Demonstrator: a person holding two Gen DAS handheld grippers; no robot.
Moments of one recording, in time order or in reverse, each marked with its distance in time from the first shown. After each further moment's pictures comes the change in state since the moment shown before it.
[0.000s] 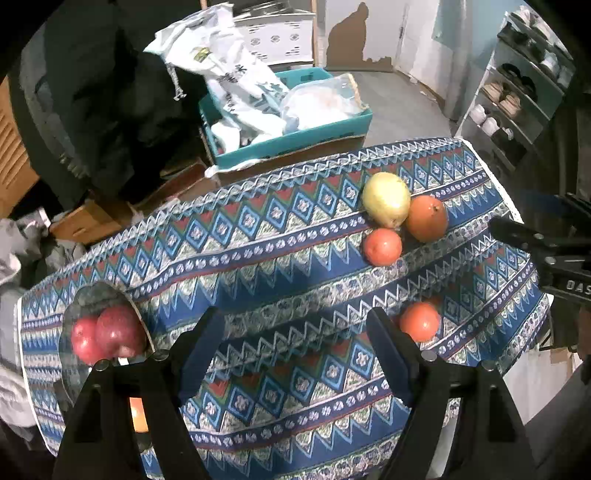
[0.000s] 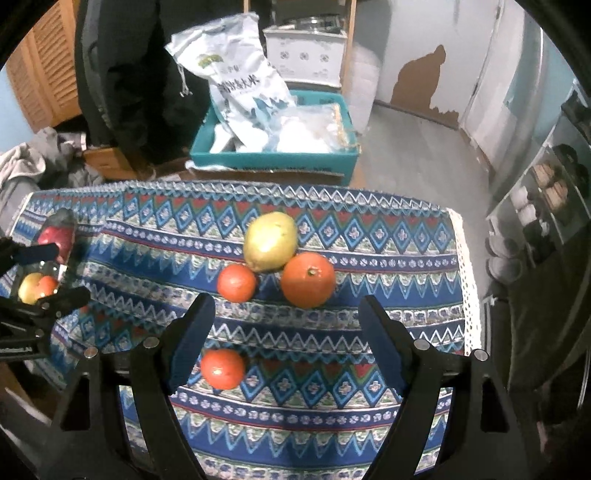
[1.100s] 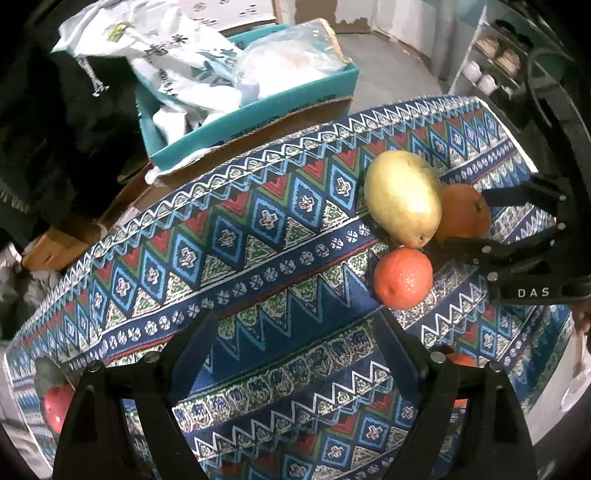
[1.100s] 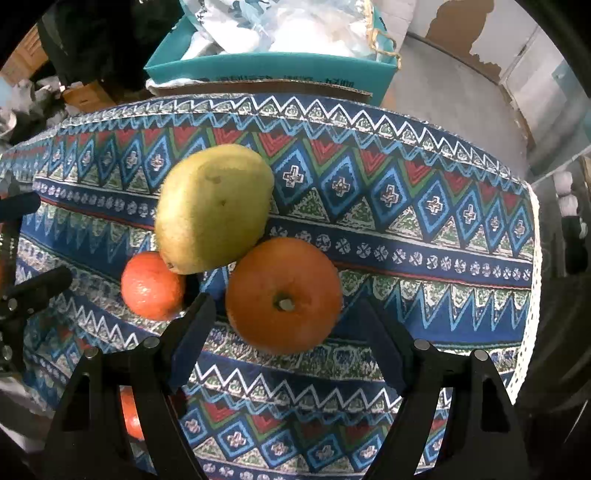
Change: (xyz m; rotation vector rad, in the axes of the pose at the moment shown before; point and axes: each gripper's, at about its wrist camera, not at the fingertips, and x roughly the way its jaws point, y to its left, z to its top) left arm 0.113 -0.028 0.045 0.126 0.122 -0.025; right arm 0.157 -0.023 0.021 -0.063 0.308 0.056
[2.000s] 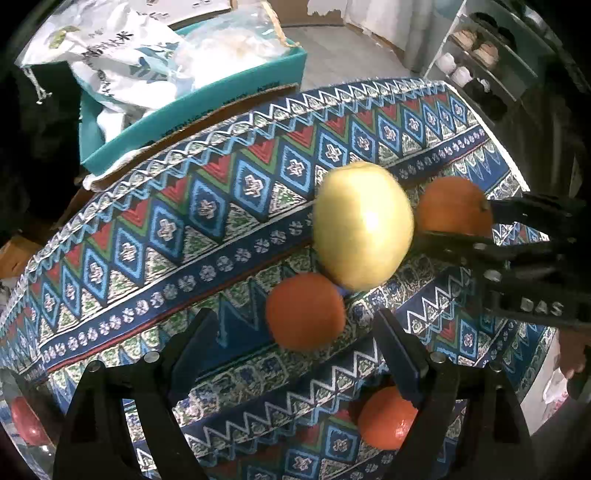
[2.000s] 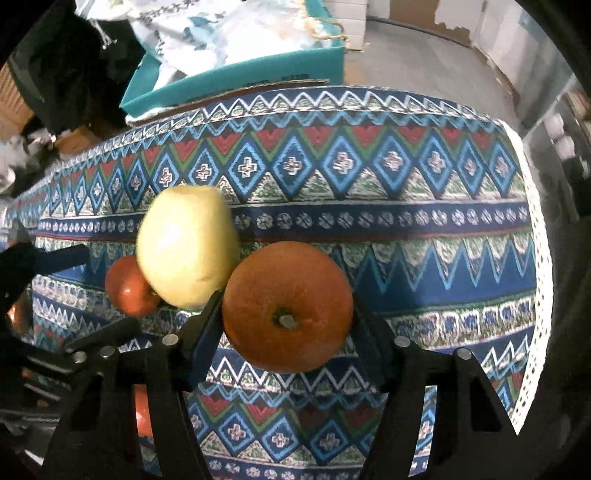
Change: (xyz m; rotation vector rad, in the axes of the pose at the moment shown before) left arm 0.025 -0.050 0.012 0.017 0.033 -0.122; right arm -0.011 -0.036 -0.024 0.193 -0.053 0.067
